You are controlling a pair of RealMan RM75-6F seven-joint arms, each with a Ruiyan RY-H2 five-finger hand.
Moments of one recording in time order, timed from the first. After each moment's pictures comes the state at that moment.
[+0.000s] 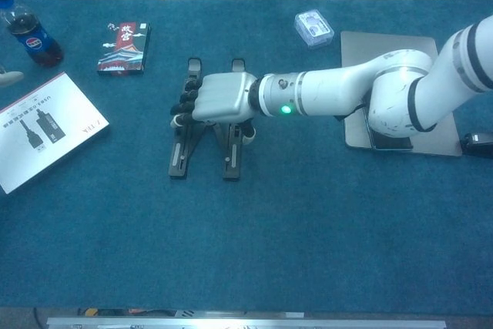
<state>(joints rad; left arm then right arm) -0.41 -1.09 -0.07 -1.72 1.23 1.21 0.03 1.29 -1.75 -0.02 -1.03 -1.73 0.56 -0.01</state>
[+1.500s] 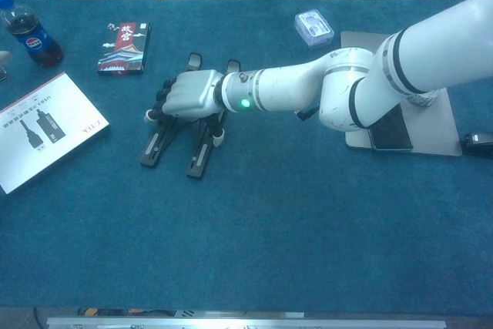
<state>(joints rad) -0.36 -1.05 -0.12 -1.72 1.27 1.20 -0.04 1.43 -1.90 -0.04 -0.81 -1.69 0.53 0.27</state>
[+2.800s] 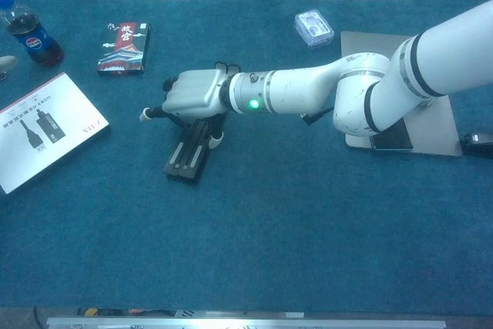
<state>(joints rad) -0.35 -1.05 -0.12 -1.73 1.30 1.18 -0.06 1.39 -1.87 -0.05 -0.87 -1.69 0.62 0.28</state>
